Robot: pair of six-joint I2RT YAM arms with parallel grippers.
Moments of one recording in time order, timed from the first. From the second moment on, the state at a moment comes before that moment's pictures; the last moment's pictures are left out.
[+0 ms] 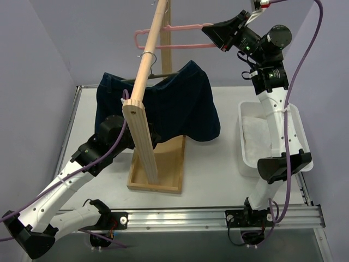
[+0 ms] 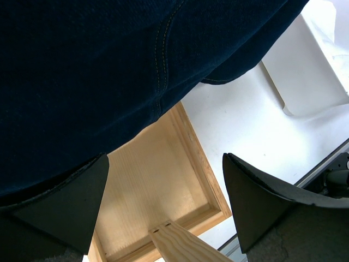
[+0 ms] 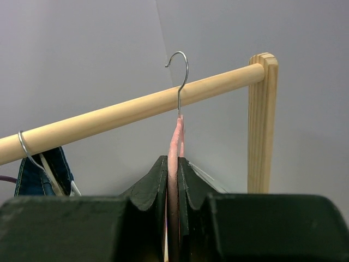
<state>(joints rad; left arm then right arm) -0.69 1.00 1.09 -0.49 -0.02 -0.33 0.18 1.76 2.18 0.06 -0.75 0.48</state>
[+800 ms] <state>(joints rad) -0.69 1.00 1.08 -0.49 -0.02 -0.33 0.18 1.63 1.97 -0.08 -0.70 0.37</state>
